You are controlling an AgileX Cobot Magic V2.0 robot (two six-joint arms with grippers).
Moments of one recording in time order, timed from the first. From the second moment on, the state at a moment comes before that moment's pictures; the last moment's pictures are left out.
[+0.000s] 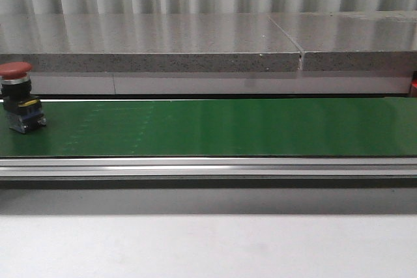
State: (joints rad) left arm 0.36 1.68 -1.37 -0.28 0.97 0.21; right arm -0.19 0.49 -0.61 0.10 0.66 -0.14
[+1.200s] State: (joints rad) left arm 0.40 2.08 -1.65 -0.13 0.89 0.07; right arm -0.19 0.49 -0.61 0.10 0.66 -0.14
